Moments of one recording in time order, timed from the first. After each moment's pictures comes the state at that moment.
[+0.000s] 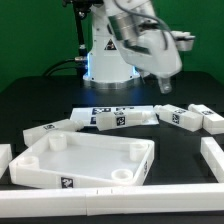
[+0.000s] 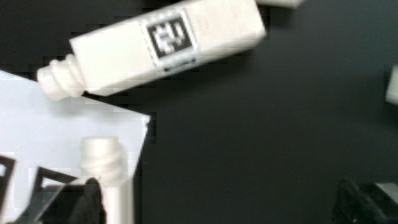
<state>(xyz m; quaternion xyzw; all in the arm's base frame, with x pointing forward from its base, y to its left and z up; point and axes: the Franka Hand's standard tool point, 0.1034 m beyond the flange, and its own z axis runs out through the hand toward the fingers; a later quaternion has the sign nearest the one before) 0.413 0.071 0.092 -0.77 0.62 0.12 0.12</state>
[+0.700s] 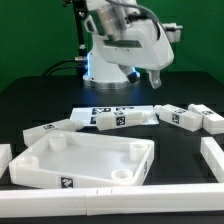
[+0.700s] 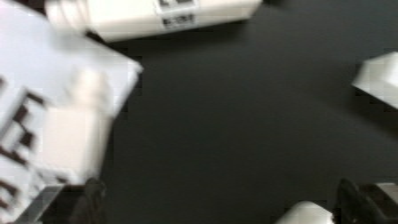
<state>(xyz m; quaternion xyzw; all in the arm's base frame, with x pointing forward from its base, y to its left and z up) 0.453 0.040 0.112 -0.86 0.47 0.11 0.15</state>
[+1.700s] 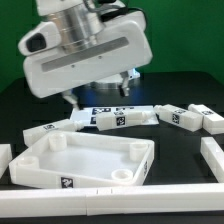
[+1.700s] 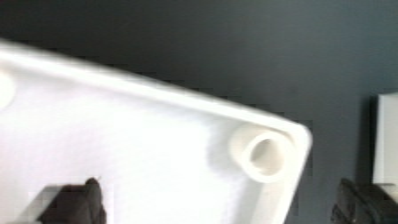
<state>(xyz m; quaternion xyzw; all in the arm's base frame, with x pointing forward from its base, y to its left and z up) 0.517 -0.052 0.099 -0.99 -0.05 0.03 0.13</state>
